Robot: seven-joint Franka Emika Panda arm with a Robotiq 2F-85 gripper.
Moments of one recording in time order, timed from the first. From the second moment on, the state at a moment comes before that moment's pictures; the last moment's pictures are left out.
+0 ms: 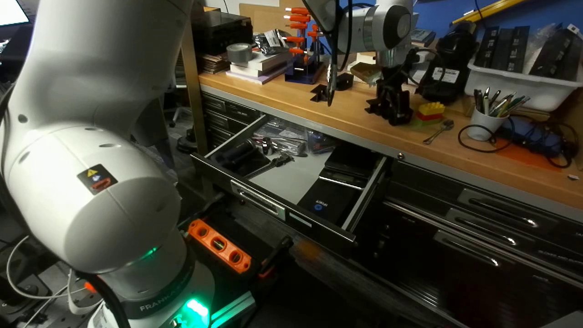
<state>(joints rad) 0.02 0.64 -0.18 -1.57 -0.18 2.24 0.73</state>
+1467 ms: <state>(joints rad) 0.03 -0.08 -0.08 -2.43 -0.19 2.37 0.03</state>
